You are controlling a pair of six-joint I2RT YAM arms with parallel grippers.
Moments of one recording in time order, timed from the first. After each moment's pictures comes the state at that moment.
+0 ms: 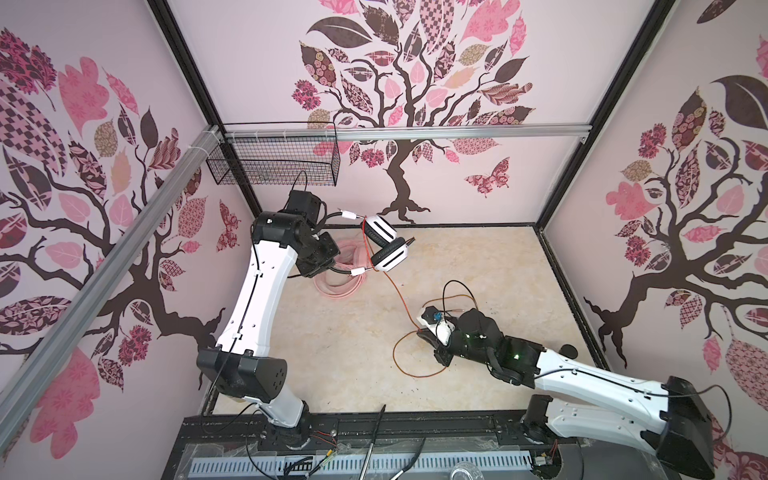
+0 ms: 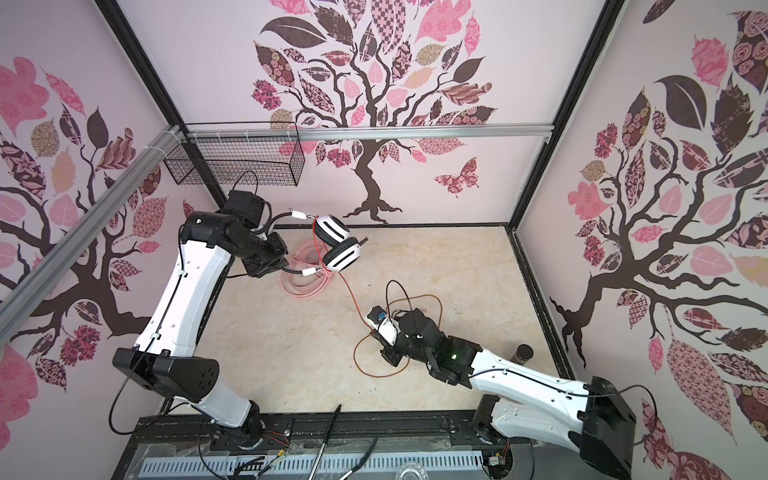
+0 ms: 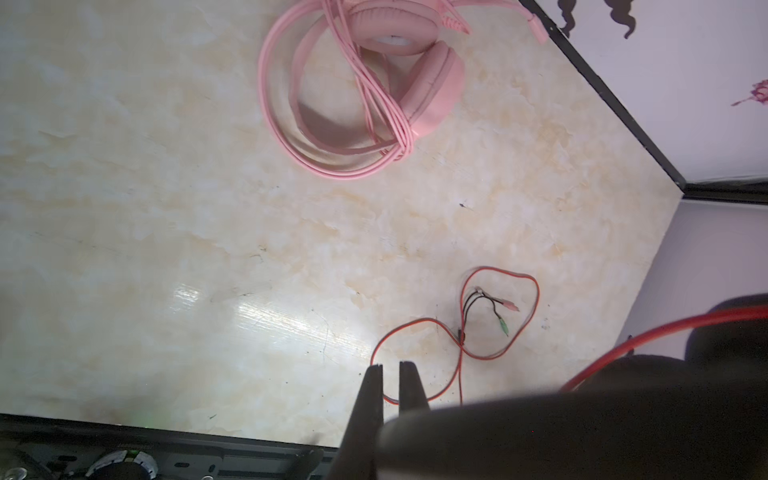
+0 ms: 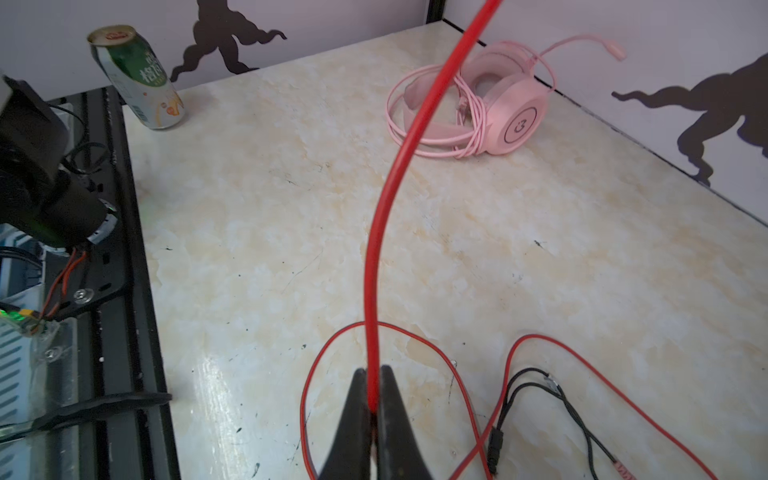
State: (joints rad) left arm -0.19 1.62 1.95 -1.47 0.09 -0.71; right arm 1.00 1.01 0.67 -0.12 -0.01 -0.06
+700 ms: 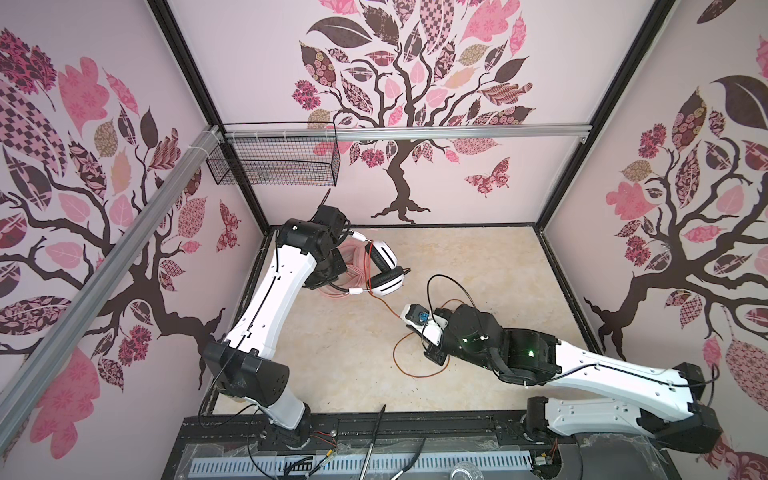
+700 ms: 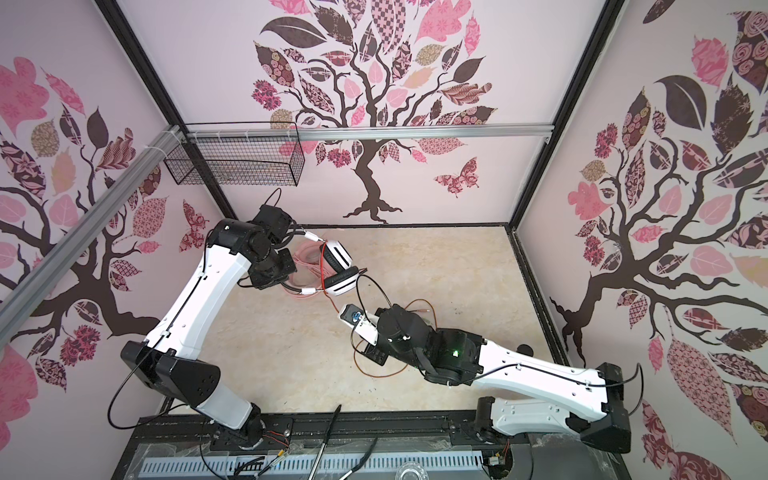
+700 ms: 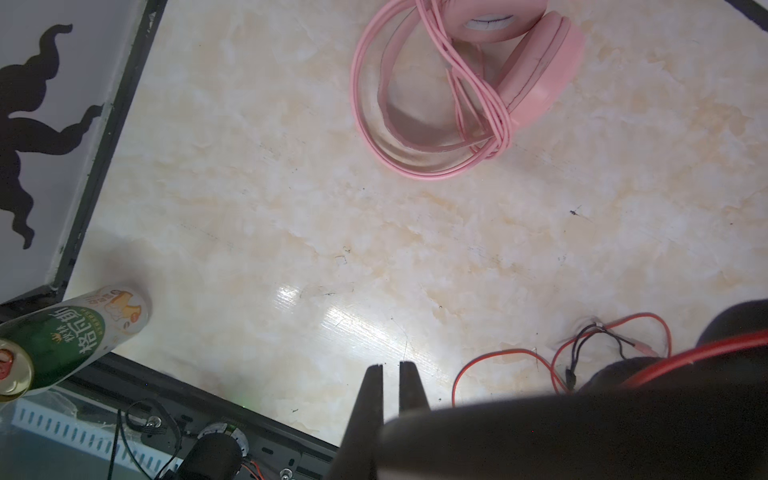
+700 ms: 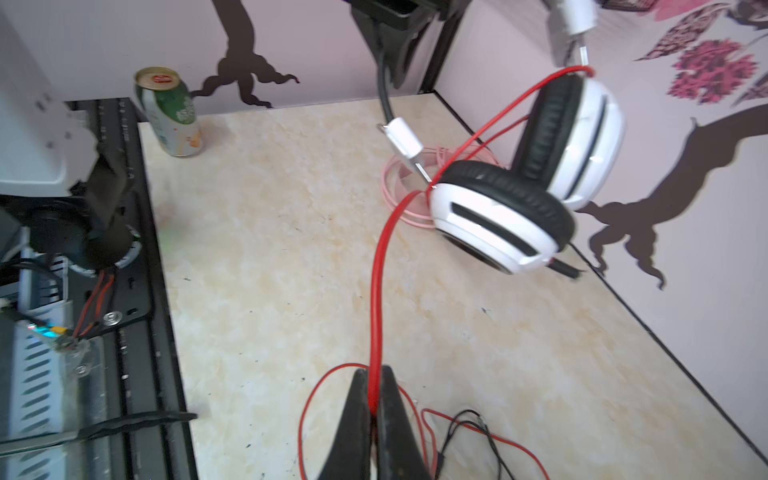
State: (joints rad) left arm -0.33 1.61 1.84 -1.52 -0.21 -0.74; right arm 1.22 1.09 1.07 -0.44 0.30 -0.15
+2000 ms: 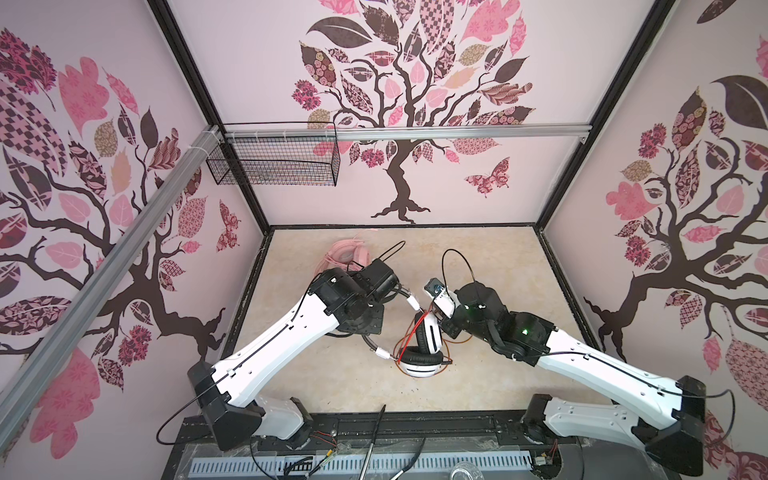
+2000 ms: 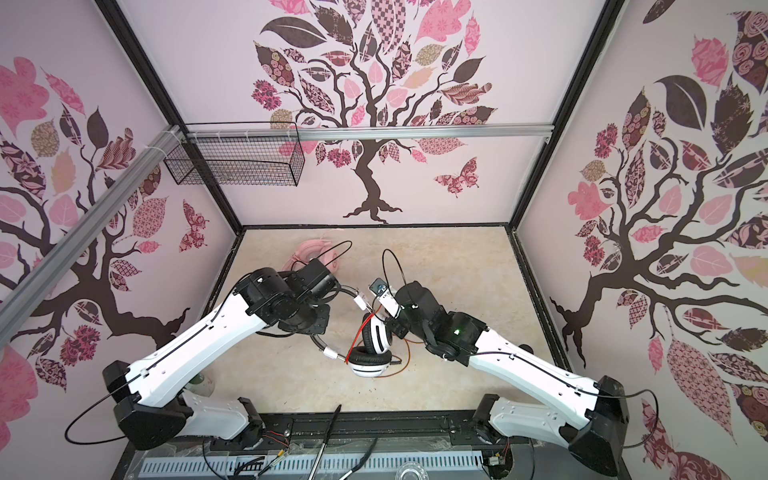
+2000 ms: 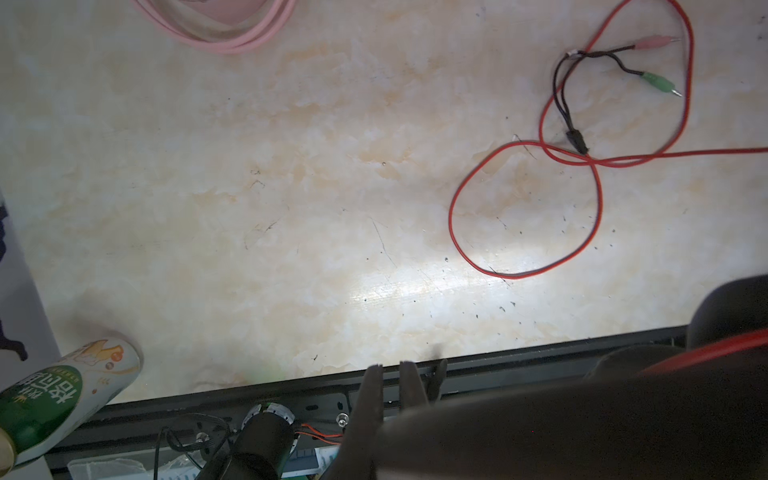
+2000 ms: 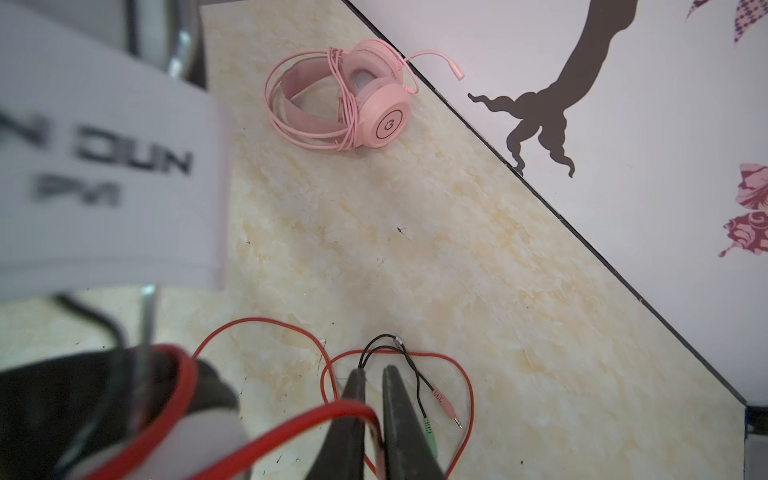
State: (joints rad) left arm -0.84 1.39 1.54 -1.47 -0.15 -0.63; right arm 0.89 1.10 0.95 -0.42 0.21 -0.18
